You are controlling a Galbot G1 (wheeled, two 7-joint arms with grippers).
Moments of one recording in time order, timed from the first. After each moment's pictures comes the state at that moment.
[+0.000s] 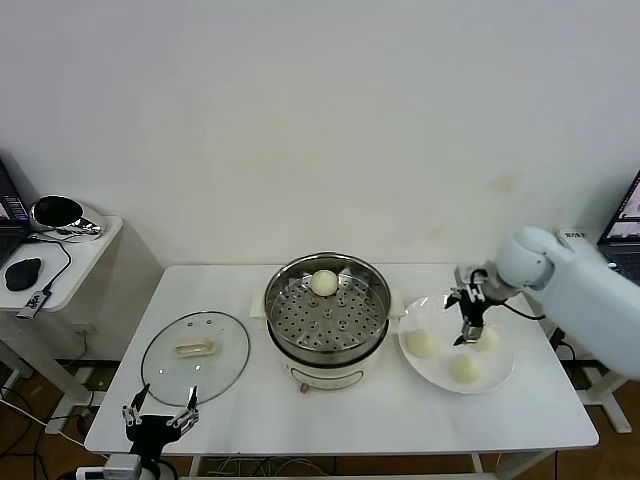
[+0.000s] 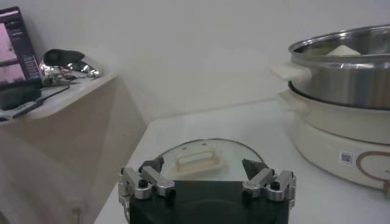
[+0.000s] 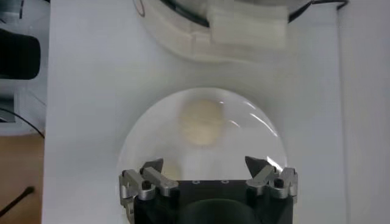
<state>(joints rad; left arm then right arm) 1.72 -1.45 -0.73 -2.12 -0.01 0.23 0.05 -0.06 0.71 -0.64 1.33 -0.15 -0.32 -1.17</state>
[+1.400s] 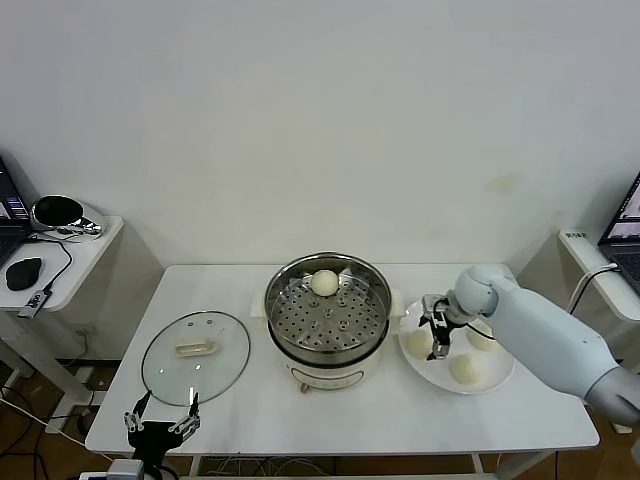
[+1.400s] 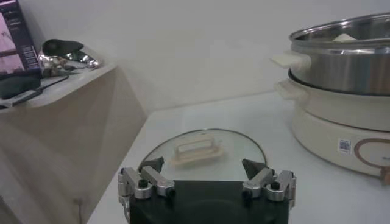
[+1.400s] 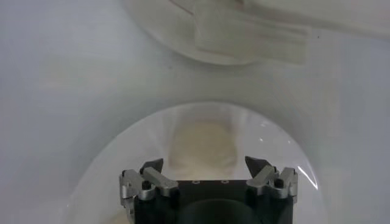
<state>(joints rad) 1.73 -1.46 -0.73 -2.11 0.00 0.23 0.05 -0.16 0.87 -0.59 1.15 -0.24 -0.26 -1.10</state>
